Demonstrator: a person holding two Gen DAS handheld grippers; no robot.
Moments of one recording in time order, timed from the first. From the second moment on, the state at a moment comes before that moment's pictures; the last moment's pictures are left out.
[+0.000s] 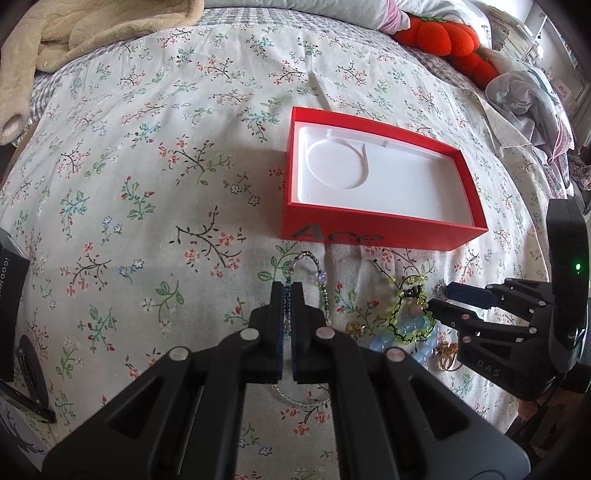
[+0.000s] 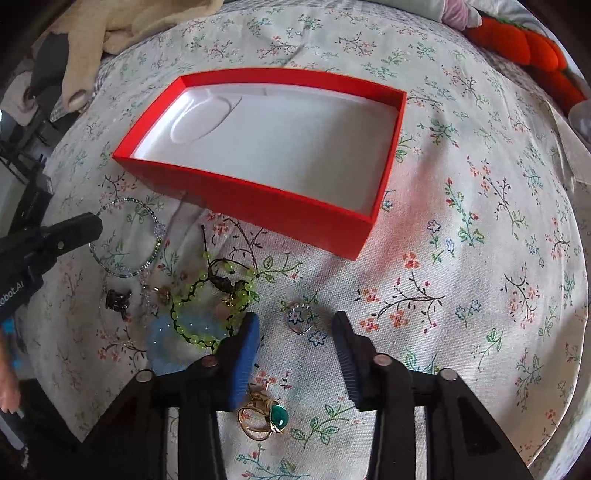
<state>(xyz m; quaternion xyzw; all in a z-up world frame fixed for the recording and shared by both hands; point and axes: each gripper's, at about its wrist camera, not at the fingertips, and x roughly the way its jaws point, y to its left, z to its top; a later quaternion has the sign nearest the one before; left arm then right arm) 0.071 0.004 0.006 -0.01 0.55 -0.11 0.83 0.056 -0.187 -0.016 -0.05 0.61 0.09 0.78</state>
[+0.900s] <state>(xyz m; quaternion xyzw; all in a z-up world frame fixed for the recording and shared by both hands) 0.066 0.003 0.017 -0.02 0.53 -0.13 0.84 0.059 -0.192 0.003 -0.07 0.60 0.10 0.79</state>
